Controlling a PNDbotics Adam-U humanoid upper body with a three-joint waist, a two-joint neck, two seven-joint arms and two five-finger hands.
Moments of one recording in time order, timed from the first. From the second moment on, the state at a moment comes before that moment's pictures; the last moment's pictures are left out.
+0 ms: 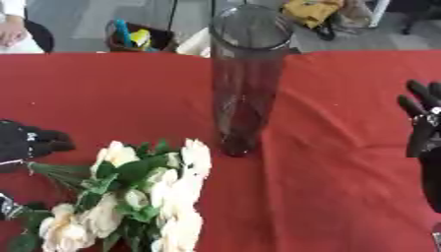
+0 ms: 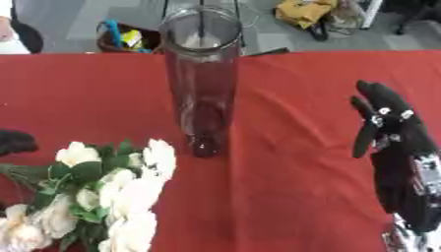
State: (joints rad) left arm -0.59 0.91 -0.26 -1.66 -0.97 -0.36 -0.52; right arm -0.24 -0.22 -0.10 -1.98 -0.07 -0.46 0.11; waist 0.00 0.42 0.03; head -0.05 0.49
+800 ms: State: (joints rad) left arm -0.61 0.87 -0.28 -1.60 -0.97 -0.36 -0.48; right arm -0.25 -0.21 -0.10 -1.98 -0.06 -0.45 0.12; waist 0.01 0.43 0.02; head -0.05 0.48
